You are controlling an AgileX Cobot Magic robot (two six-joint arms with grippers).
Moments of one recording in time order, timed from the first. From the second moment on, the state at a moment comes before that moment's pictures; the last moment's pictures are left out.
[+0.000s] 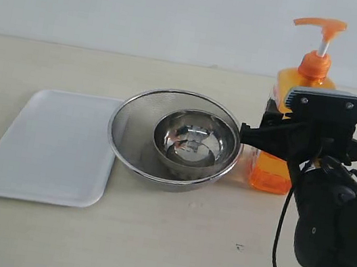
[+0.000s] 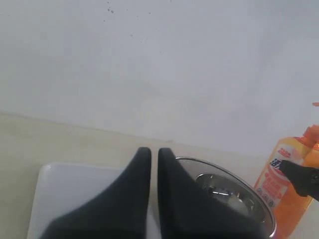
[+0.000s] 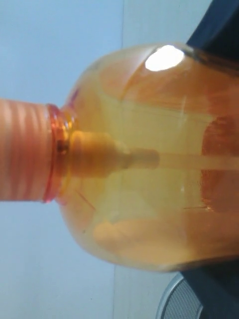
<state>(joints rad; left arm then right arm) -0.39 0.00 0.00 -1.74 -0.12 1.43 0.66 1.85 -0.55 0.69 -1.18 -0.25</state>
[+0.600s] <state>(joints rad) -0.39 0.00 0.00 -1.74 -0.12 1.43 0.66 1.85 -0.55 0.69 -1.17 -0.25</state>
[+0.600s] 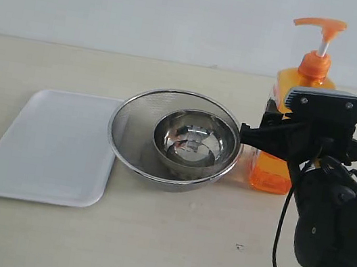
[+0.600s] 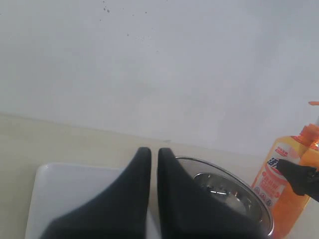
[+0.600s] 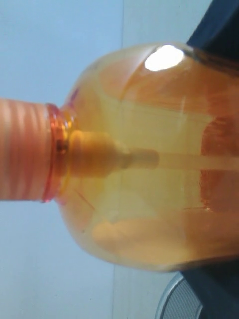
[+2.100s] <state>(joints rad) -0.06 0.00 0.00 -1.74 0.17 1.17 0.66 1.85 -0.55 0.68 -1.17 -0.25</state>
